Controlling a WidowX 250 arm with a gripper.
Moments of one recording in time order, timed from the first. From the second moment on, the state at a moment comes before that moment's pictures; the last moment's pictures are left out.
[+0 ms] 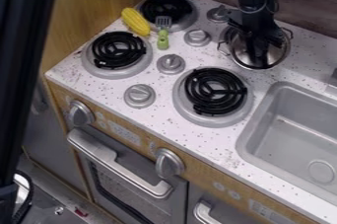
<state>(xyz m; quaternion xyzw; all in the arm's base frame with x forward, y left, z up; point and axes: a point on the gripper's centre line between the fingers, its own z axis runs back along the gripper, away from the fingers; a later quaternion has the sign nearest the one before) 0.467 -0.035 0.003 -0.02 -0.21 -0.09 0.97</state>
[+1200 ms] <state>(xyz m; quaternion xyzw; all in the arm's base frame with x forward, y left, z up) 0.527 -0.015 0.001 0.01 -0.22 -0.06 0.97</state>
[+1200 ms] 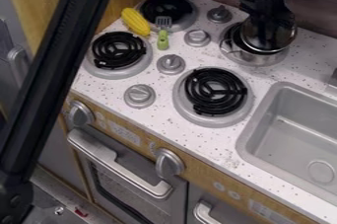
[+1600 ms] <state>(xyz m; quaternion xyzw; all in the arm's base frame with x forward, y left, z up) 0.528 0.001 -0.003 0.02 -0.21 -0.04 0.98</state>
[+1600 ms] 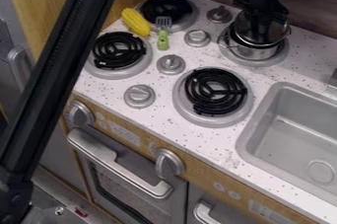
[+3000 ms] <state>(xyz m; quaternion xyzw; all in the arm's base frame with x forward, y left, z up) 0.403 0.059 0.078 0.05 -0.11 0.02 0.99</state>
